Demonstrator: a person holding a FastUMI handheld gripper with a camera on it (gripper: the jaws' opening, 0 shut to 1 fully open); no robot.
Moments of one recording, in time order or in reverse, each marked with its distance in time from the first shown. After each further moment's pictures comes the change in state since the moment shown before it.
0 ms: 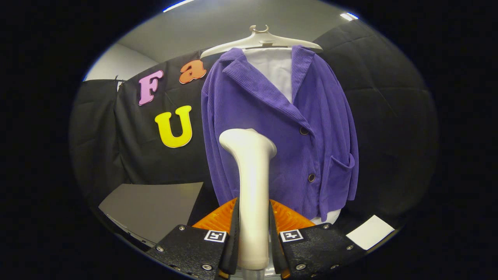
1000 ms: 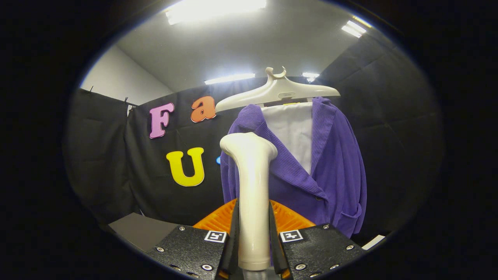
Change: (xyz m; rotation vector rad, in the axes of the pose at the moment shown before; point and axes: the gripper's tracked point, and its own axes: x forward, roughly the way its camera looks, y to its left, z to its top) arm -0.010 0.037 0.140 -0.009 -0.279 0.080
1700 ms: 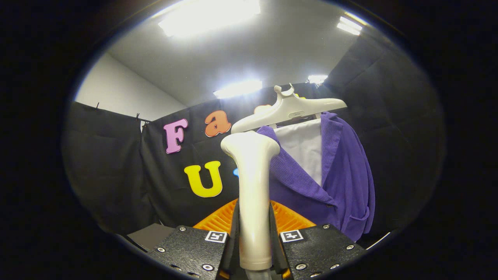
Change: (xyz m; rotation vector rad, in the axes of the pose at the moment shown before) arm -0.021 0.022 0.050 0.046 -0.077 0.093
